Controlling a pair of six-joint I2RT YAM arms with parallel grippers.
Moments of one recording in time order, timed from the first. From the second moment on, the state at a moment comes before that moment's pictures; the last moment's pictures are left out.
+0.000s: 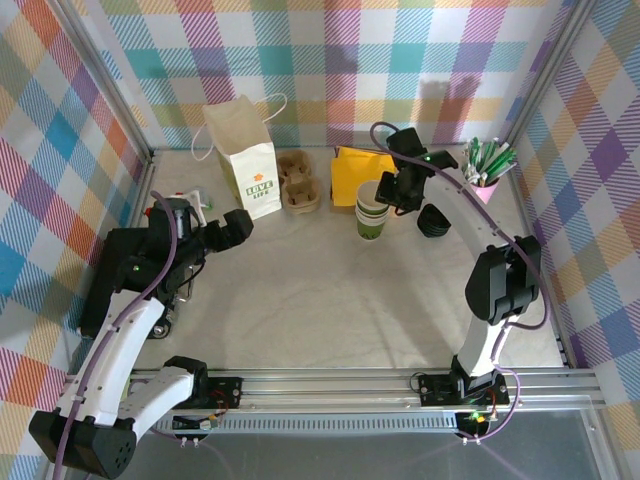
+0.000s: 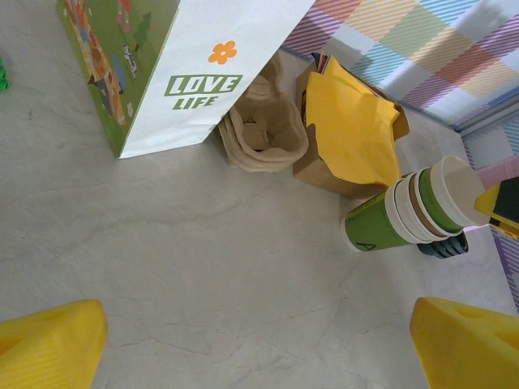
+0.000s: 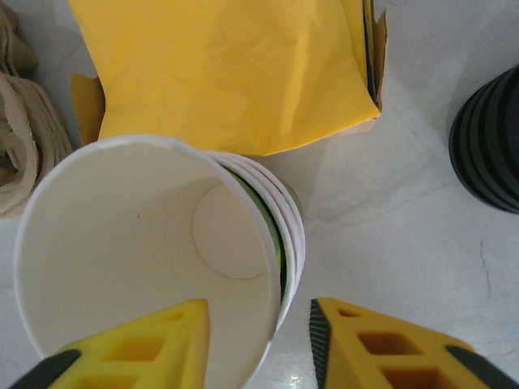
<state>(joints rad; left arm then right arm) -0.23 0.93 1.00 -0.64 0.15 -0.53 0.38 1.82 1.72 -1.00 0.02 0.60</state>
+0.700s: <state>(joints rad) -0.23 0.88 1.06 -0.69 0.17 -0.52 0.38 1.84 2.00 -1.17 0.01 0.56</state>
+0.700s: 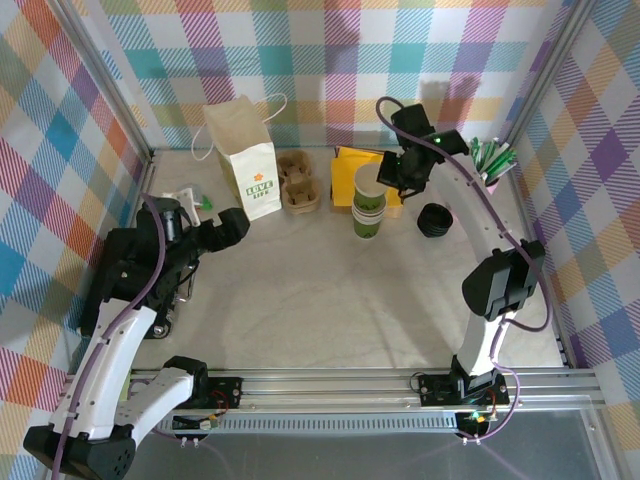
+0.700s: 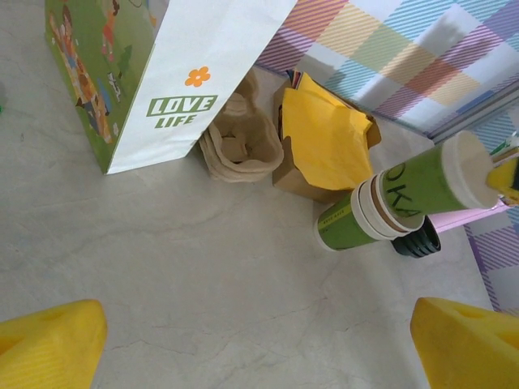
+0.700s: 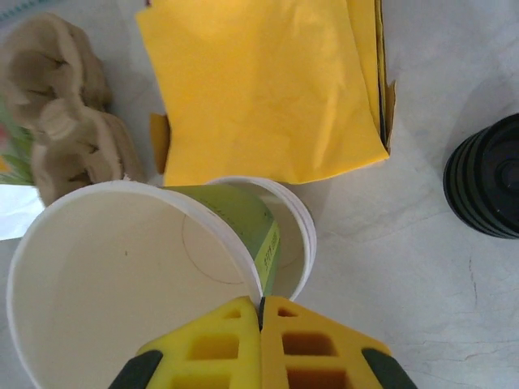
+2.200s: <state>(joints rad) -0.23 0.84 1.06 -0.70 0.19 -0.52 0.71 1.60 1.26 -0.81 0.03 0.60</state>
